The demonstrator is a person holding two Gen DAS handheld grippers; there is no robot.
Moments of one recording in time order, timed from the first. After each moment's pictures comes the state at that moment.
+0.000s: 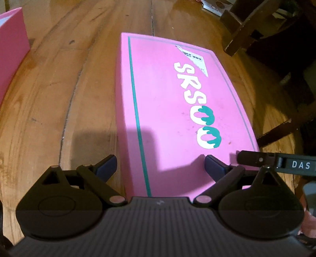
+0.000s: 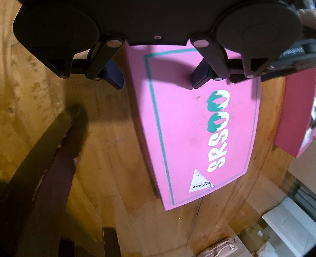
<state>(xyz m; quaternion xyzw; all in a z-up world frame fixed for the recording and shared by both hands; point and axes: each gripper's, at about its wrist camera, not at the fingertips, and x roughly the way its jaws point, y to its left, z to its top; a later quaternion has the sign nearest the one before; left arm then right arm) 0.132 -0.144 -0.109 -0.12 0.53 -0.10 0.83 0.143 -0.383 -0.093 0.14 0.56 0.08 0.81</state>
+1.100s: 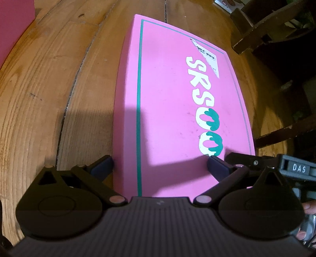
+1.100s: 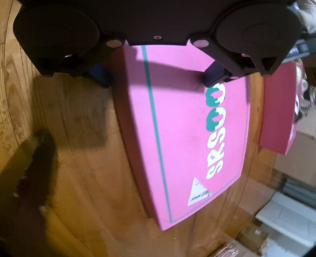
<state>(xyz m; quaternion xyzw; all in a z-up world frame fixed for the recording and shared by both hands) 0.137 -0.119 -0.126 -0.20 0.56 -0.10 0.80 0.158 -0.376 -0.128 0.21 0.59 0.12 0.77</state>
